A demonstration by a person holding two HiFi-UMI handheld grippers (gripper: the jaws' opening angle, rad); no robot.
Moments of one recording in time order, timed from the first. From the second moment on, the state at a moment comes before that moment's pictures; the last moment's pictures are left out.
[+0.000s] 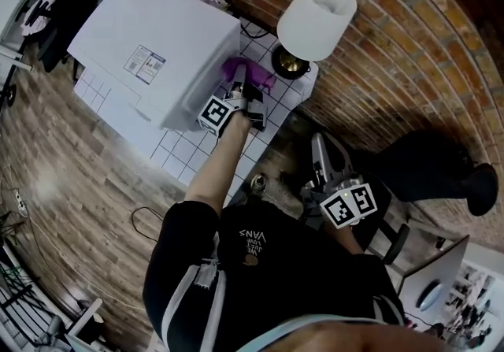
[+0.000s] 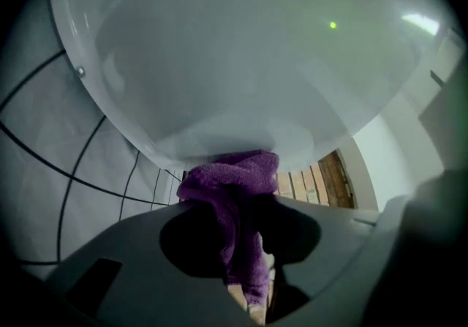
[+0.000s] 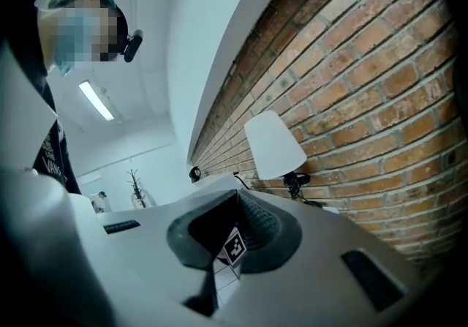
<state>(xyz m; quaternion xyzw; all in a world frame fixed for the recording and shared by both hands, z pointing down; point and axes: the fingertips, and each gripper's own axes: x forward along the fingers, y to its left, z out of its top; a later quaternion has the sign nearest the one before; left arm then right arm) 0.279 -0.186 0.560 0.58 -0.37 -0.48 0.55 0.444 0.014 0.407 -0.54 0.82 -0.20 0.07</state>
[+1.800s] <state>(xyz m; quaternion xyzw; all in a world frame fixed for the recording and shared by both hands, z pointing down) 0.223 -0.107 0.632 0.55 -0.40 -0.46 0.57 0.400 -0.001 0.423 -0.51 0.83 -0.22 0.06</state>
